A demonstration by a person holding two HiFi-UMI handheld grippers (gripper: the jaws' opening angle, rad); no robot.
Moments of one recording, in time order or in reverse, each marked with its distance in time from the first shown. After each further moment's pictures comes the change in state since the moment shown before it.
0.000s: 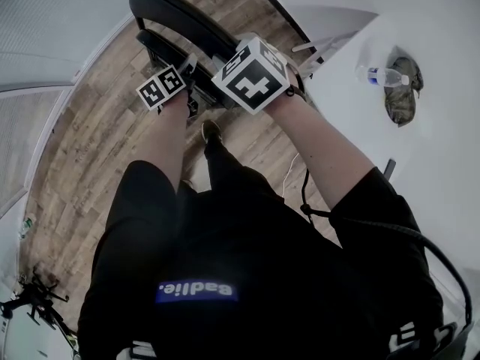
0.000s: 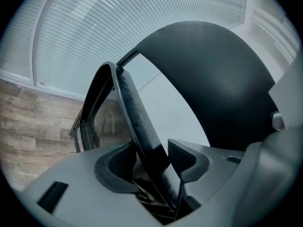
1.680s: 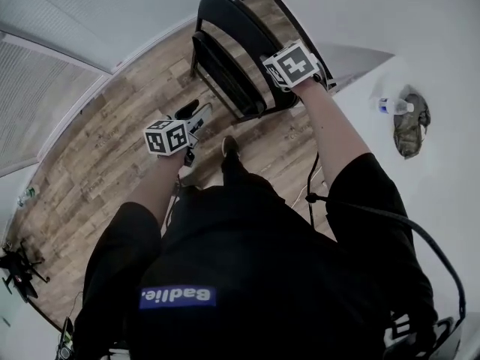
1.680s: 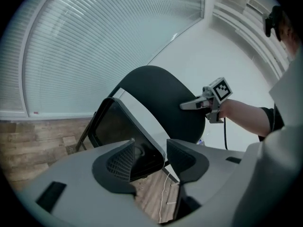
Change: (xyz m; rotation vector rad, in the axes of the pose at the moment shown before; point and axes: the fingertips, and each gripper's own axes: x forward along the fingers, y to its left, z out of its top) left arm -0.211 -0.031 -0.031 0.301 0.020 -0.136; right arm -0.006 -0.015 0.001 0.024 0.002 -0.011
